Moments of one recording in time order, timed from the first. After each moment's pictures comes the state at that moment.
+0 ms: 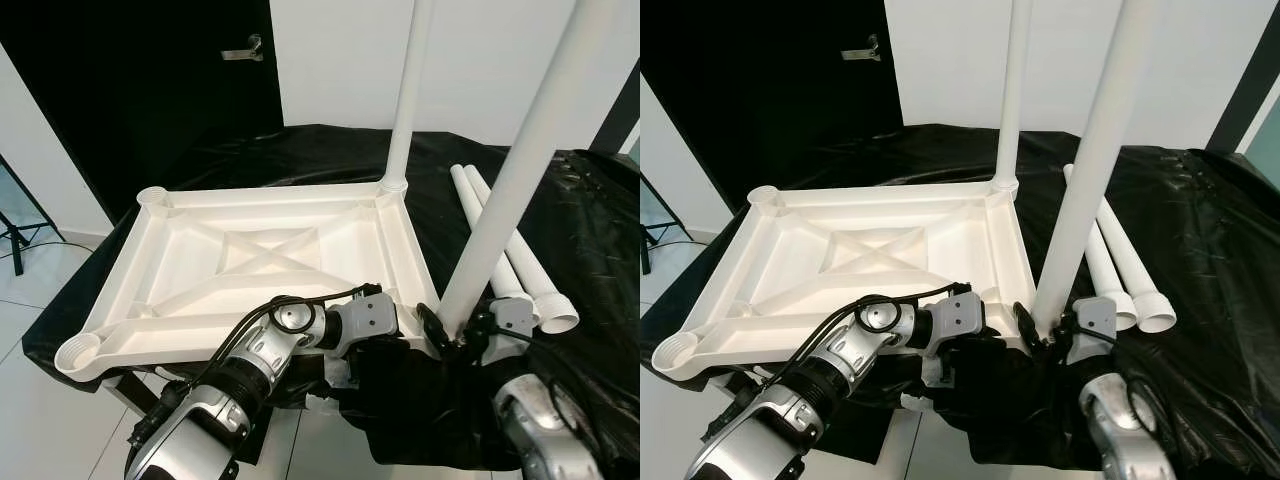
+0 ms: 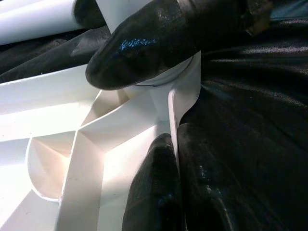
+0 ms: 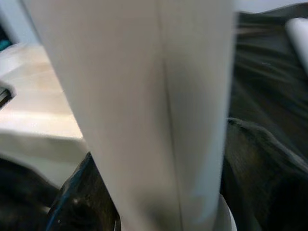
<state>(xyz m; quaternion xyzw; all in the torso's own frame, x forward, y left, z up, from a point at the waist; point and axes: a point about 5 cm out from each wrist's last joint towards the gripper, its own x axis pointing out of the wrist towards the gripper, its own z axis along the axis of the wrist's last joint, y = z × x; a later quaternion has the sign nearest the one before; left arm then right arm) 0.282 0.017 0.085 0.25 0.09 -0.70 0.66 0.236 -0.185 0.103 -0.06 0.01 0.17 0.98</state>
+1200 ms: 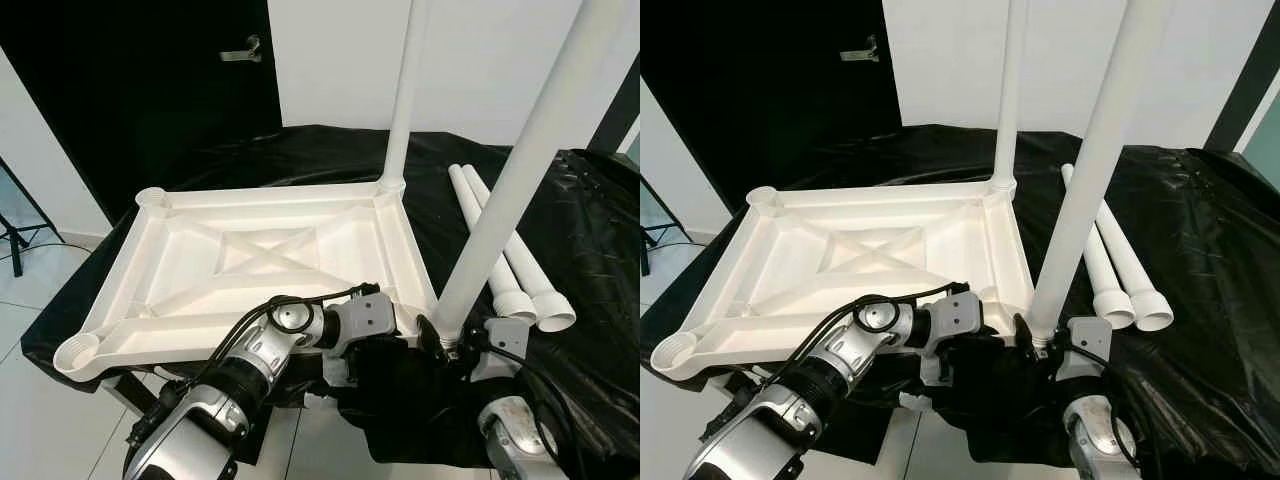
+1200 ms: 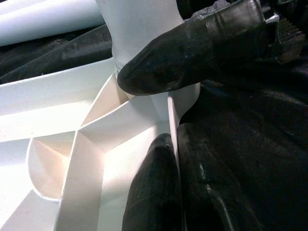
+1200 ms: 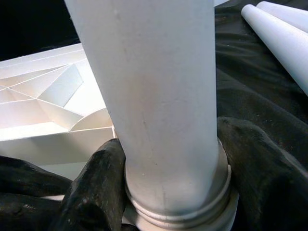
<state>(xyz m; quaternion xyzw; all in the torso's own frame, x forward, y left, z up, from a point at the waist) 0.283 0.021 0.084 0.25 0.10 -0.70 0.66 0.217 -0.167 0.082 0.01 0.02 0.05 1.00</state>
